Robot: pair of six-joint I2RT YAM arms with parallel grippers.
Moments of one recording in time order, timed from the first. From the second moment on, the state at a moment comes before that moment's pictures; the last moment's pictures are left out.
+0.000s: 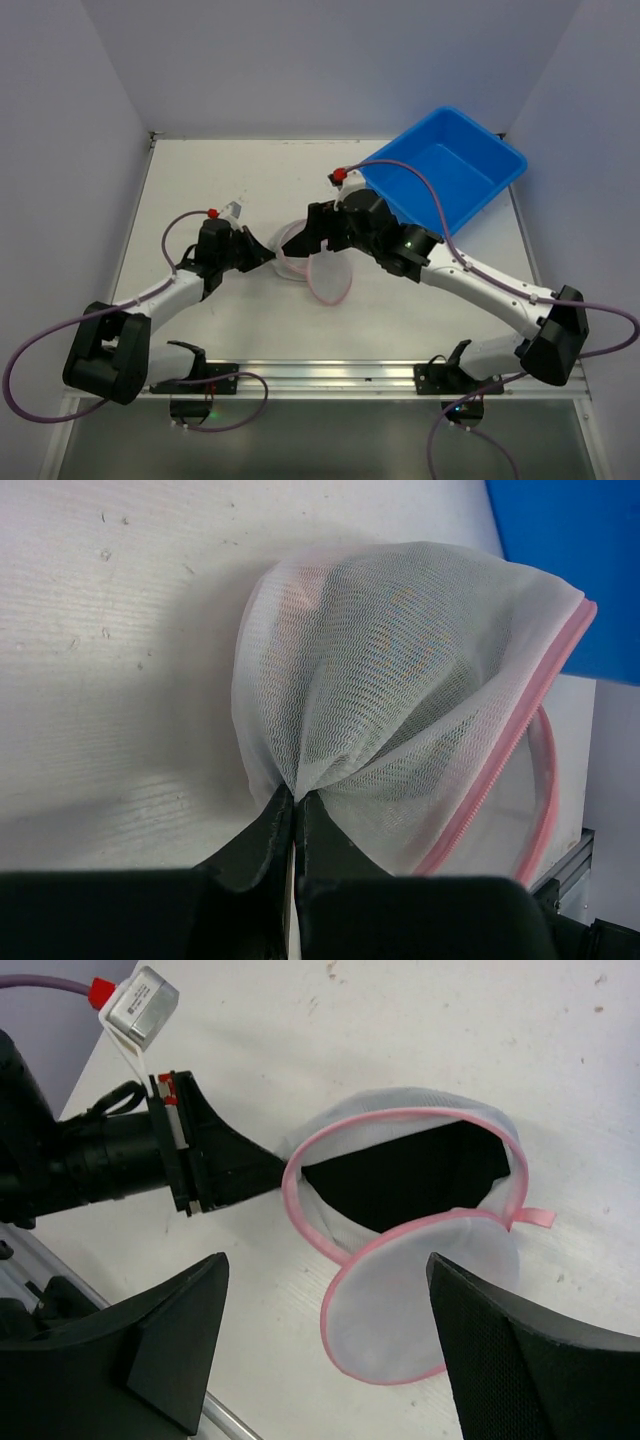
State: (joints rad) left arm -0.28 1.27 0.50 0.13 0.30 -0.73; right arm 0.89 1.34 1.16 -0.33 0.17 0.49
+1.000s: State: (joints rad) left arm -0.28 1.23 0.50 0.04 0.28 -0.72; right arm 0.62 1.39 0.93 -0.37 0.13 0.48
